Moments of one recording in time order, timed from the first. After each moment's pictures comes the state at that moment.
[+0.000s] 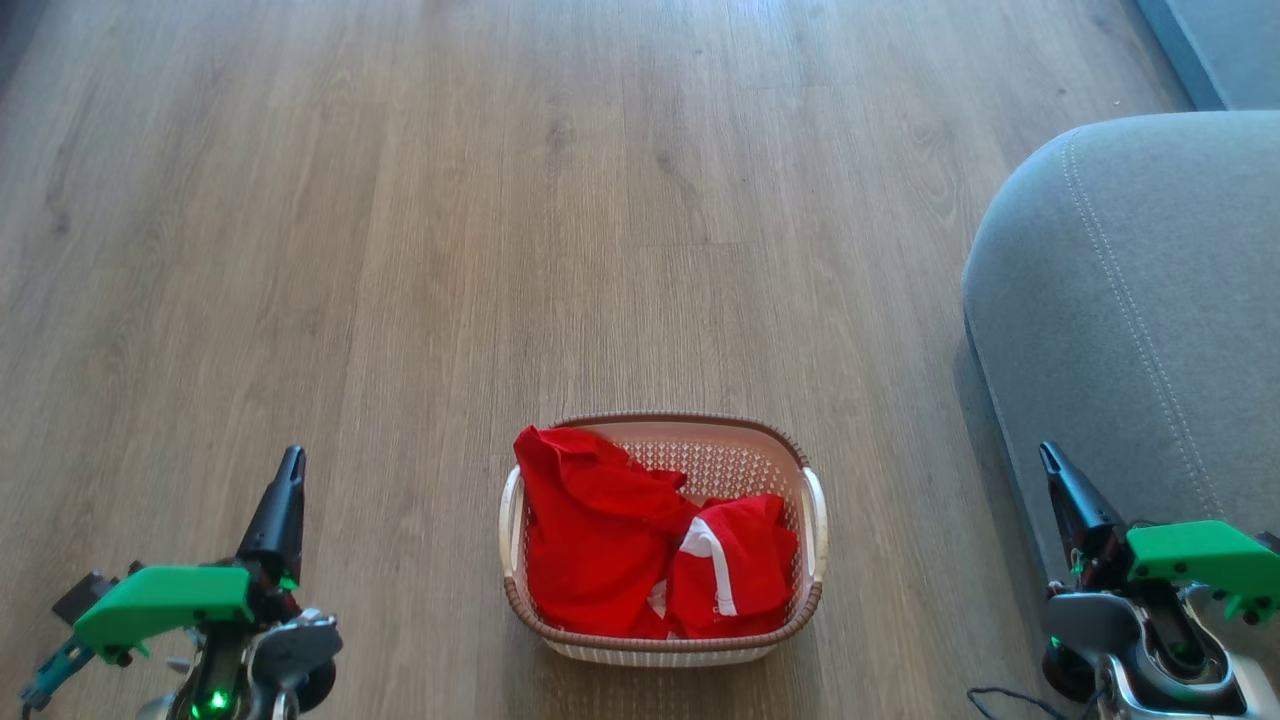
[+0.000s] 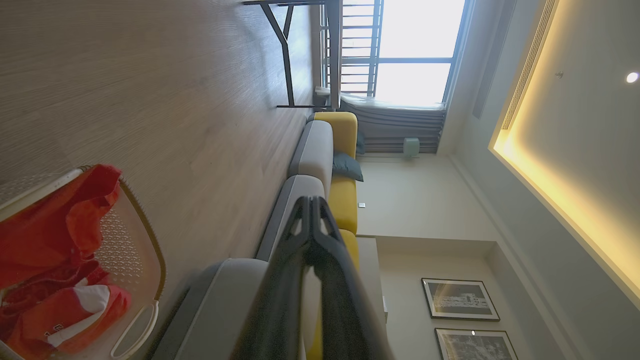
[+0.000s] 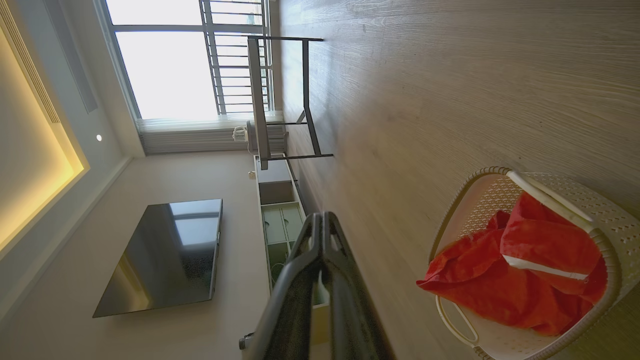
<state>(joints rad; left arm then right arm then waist) -0.05 0.04 0.08 0.28 -1.60 -0.12 0.11 -0.09 -0.05 -0.13 0.29 1.60 0.12 0.11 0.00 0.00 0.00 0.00</state>
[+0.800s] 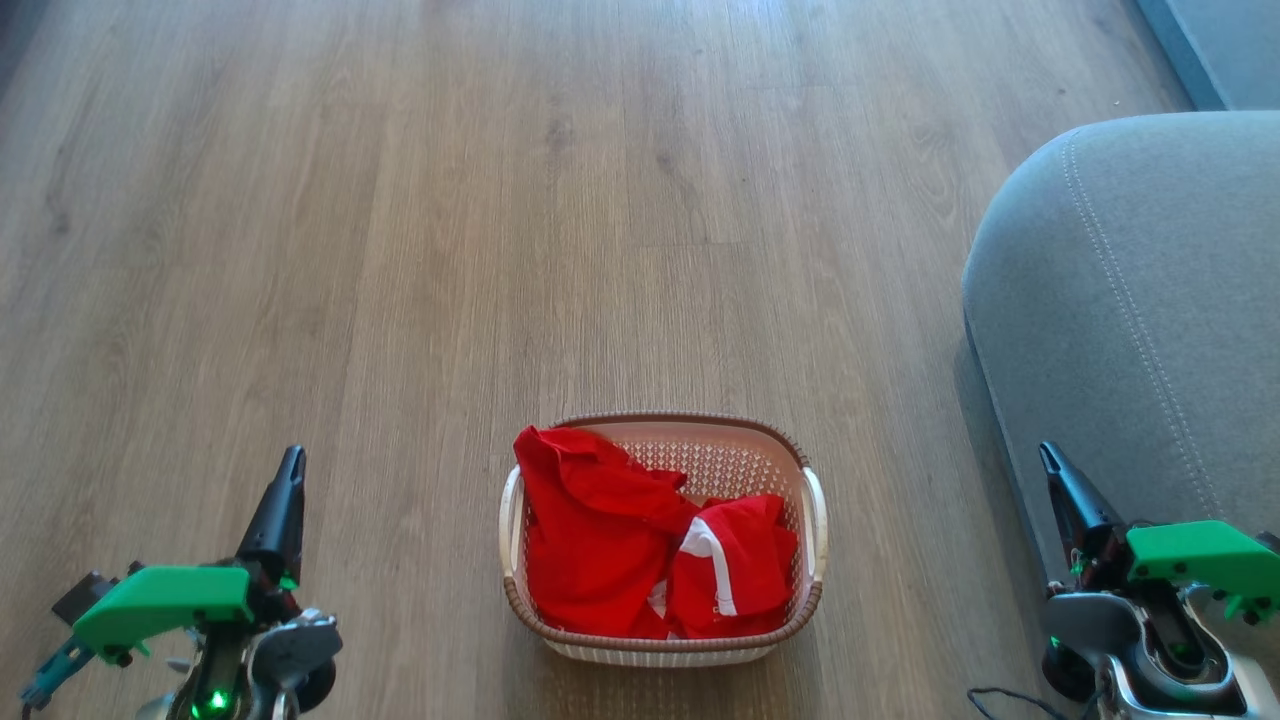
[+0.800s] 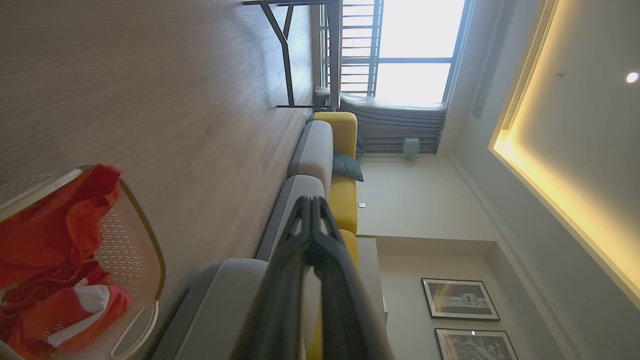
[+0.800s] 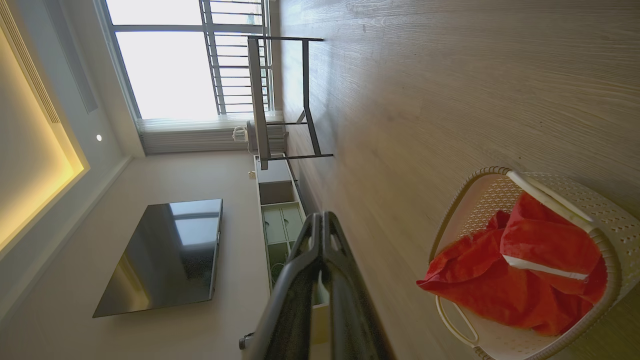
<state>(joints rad) -0.05 0.04 0.08 0.28 -1.60 -0.12 0.11 -0.09 -0.05 -0.13 0.29 1.60 0.12 0.11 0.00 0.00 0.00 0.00</state>
